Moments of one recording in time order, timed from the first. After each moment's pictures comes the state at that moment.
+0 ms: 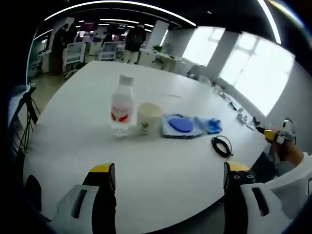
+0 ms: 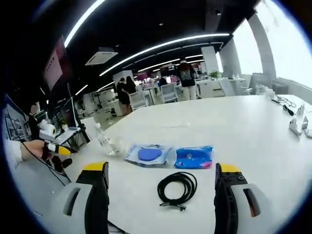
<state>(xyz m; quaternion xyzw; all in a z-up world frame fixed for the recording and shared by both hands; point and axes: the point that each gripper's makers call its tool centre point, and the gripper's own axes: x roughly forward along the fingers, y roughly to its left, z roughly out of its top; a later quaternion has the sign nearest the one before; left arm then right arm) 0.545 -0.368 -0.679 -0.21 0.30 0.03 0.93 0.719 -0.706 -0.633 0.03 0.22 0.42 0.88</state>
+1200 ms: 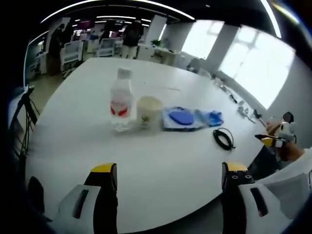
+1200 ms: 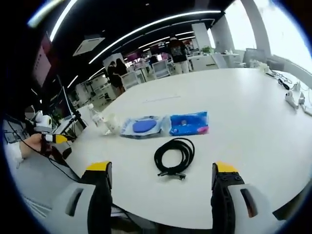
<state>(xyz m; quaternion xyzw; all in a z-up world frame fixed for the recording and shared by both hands) 0.540 -0.369 -0.690 -0.19 0.33 0.02 0.92 0.705 -0.727 -0.690 0.04 0.32 0.39 0.86</state>
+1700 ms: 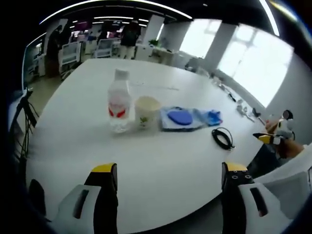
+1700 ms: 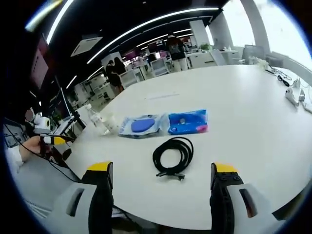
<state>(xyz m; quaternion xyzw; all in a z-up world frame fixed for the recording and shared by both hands) 0.542 -0.369 -0.686 -0.19 0.33 0.02 0.93 0.708 -0.724 -0.691 0.04 0.33 0.39 0.86</state>
